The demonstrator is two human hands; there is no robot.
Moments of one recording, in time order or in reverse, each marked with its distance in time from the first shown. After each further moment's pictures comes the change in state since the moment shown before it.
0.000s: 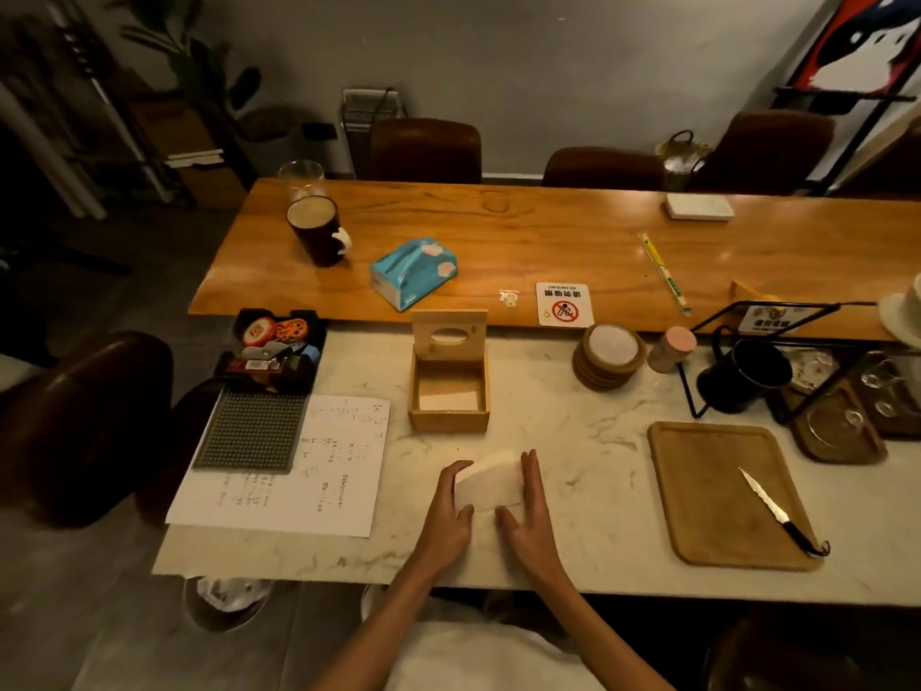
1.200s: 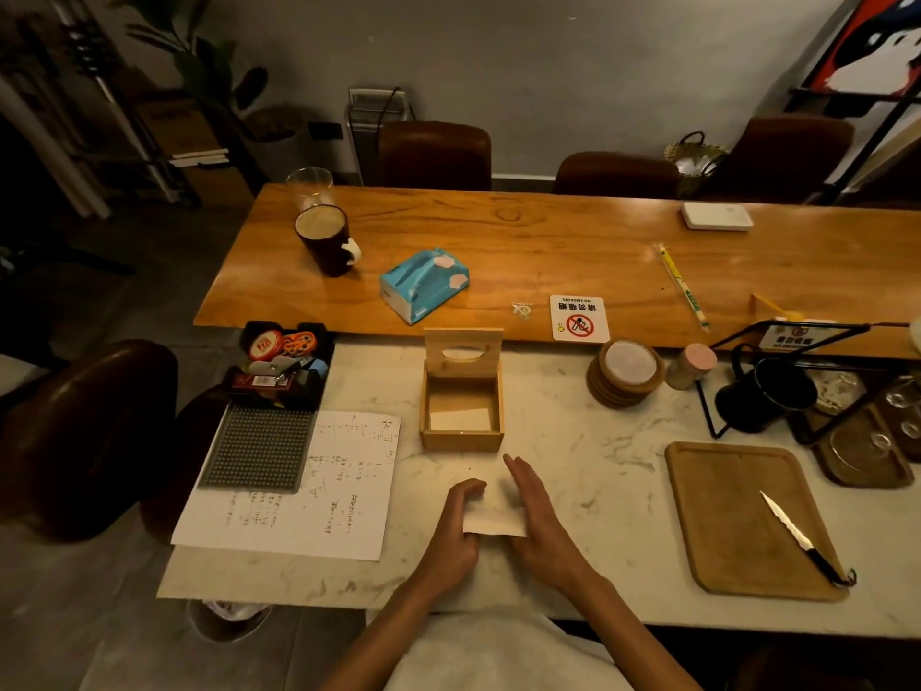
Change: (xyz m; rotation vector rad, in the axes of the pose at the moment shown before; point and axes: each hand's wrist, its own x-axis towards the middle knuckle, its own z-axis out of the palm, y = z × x) left_hand 0.009 -0.007 -0.013 0.015 -0.094 0.022; right_hand 0.032 -0.015 -0.018 -0.301 -0.314 -0.200
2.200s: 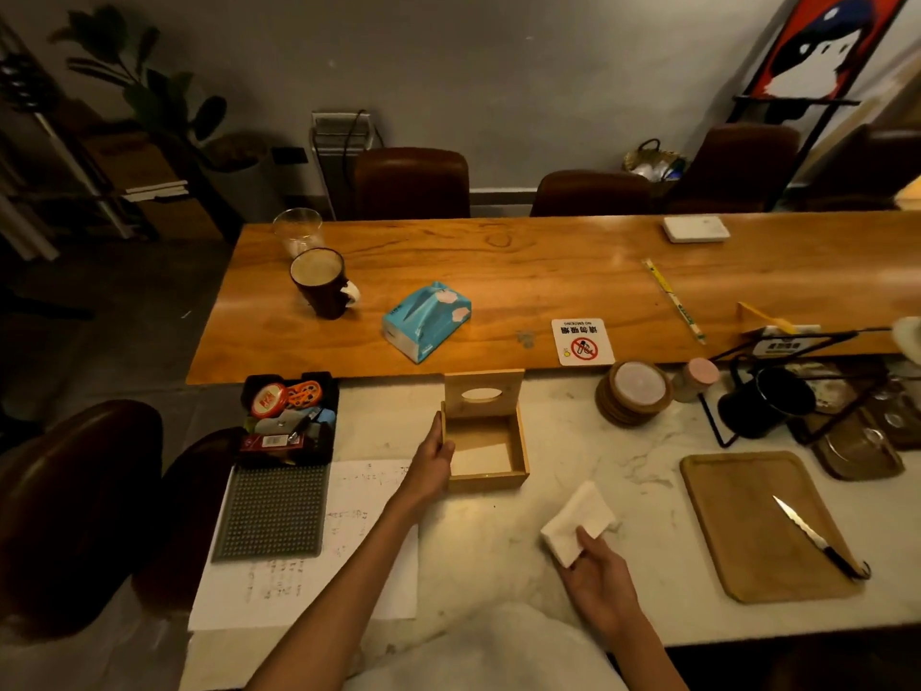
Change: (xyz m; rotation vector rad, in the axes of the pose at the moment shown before) left_hand 0.124 0.039 -0.114 -0.099 -0.049 -0.242; right_hand -0.003 -0.024 0.001 1.688 0.563 0.680
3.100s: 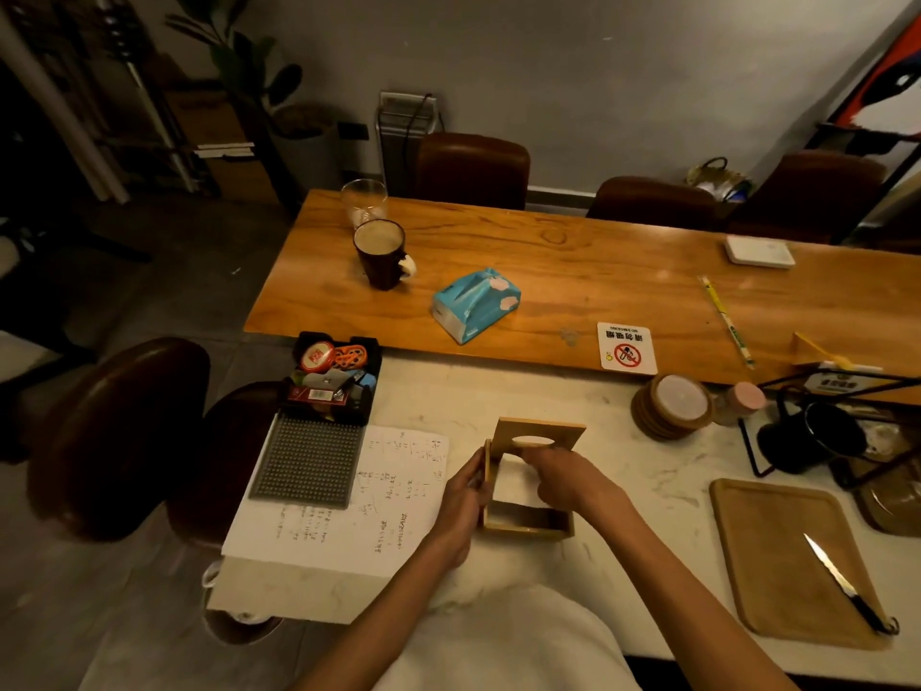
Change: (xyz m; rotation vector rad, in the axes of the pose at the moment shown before) left_hand -0.086 -0.008 0.038 -0.453 0.142 -0.143; right_hand -0.018 -0.008 0.164 -2.563 -0.297 -0.322
